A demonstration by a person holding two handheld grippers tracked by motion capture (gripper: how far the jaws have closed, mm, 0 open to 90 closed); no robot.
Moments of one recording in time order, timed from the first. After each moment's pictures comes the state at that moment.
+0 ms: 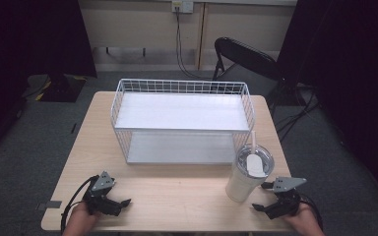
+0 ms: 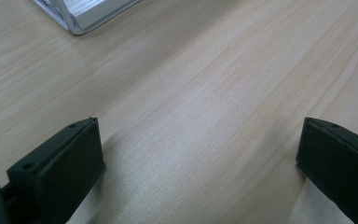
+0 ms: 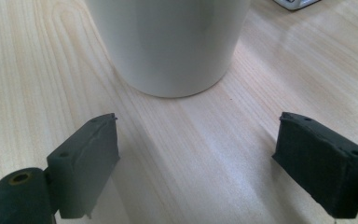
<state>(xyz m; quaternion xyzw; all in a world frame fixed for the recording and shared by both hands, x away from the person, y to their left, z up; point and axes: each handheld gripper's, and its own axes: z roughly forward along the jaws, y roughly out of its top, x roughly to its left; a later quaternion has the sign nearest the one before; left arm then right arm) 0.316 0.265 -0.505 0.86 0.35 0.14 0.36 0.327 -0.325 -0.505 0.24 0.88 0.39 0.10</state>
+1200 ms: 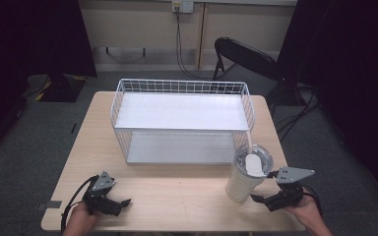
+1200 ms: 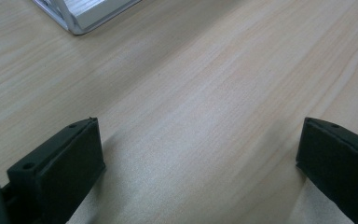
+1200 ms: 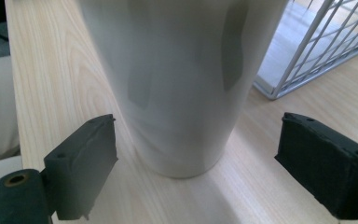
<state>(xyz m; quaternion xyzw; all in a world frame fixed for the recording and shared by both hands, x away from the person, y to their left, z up) 0.315 0.264 -0.505 0.85 0.35 0.14 0.36 0.330 -0.312 -0.454 0.23 0.86 0.45 0.11</state>
